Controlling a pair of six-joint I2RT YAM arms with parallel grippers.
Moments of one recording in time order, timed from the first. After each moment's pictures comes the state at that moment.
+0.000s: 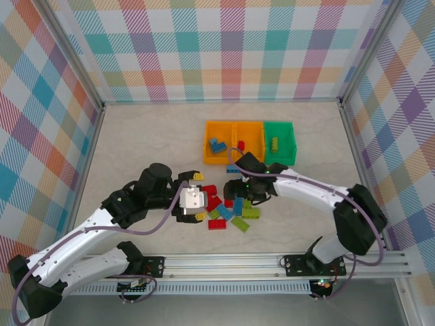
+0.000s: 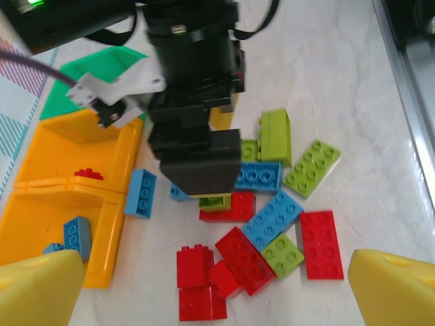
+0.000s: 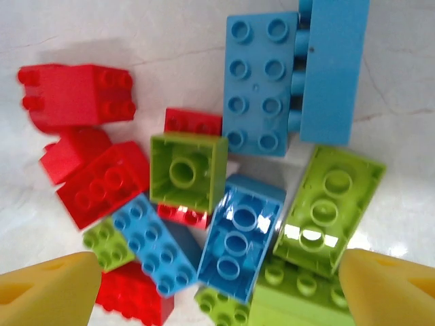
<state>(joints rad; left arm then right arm) -0.77 0.87 0.80 -0.56 0.32 0.80 0.79 1.52 1.00 -0.65 -0.08 0.71</state>
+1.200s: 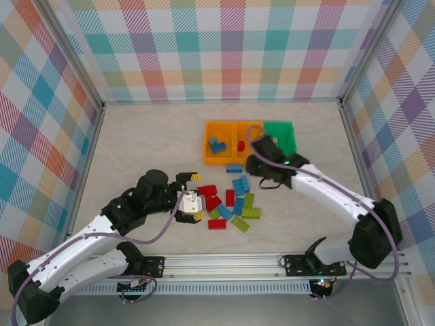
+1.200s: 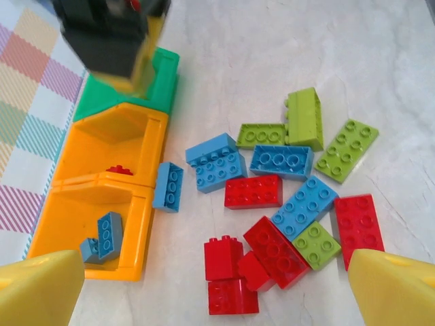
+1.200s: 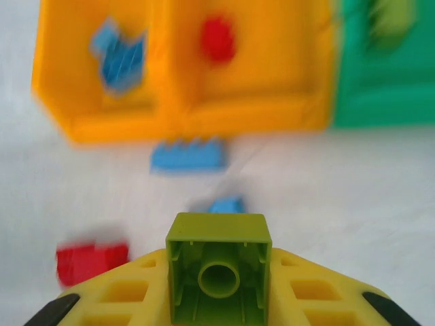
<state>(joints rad) -0.75 0.81 0.69 -0.41 0.27 0.83 0.59 1.33 1.07 -0.61 0.18 0.67</state>
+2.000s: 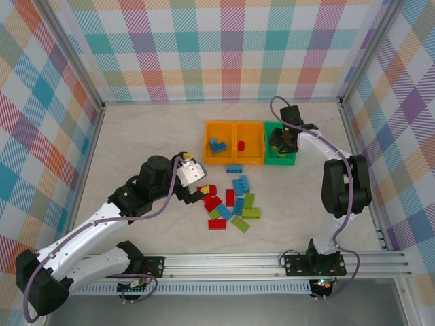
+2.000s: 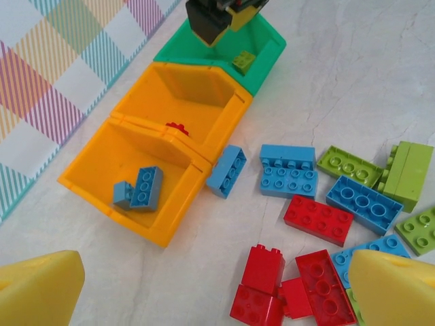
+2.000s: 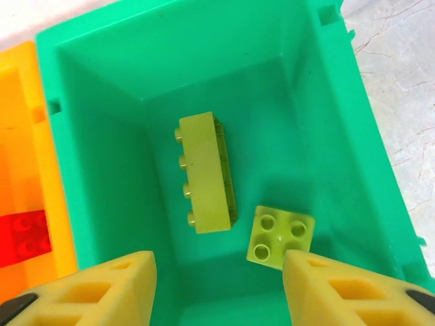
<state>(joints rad) -0.68 0.95 0.78 -0.31 0.12 0.47 0.22 1.80 1.33 -0.53 0.06 0.49</state>
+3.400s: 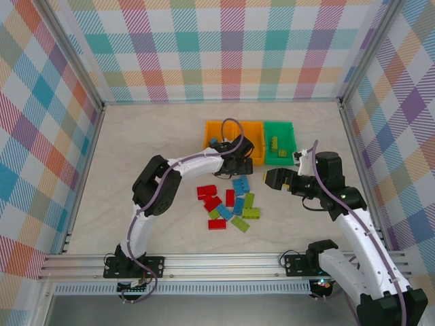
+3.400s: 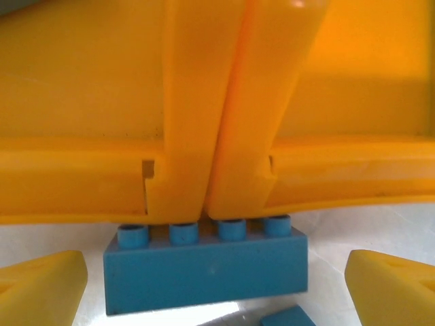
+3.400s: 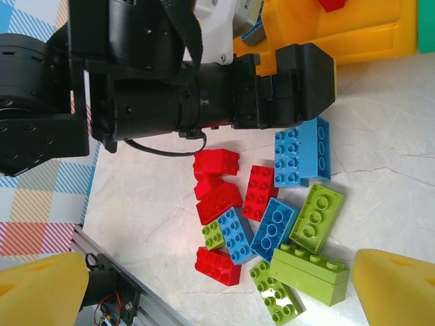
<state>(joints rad) -0.80 2.17 1.65 -0.61 -0.18 -0.77 0.22 0.80 0.76 -0.67 -0.61 0.50</state>
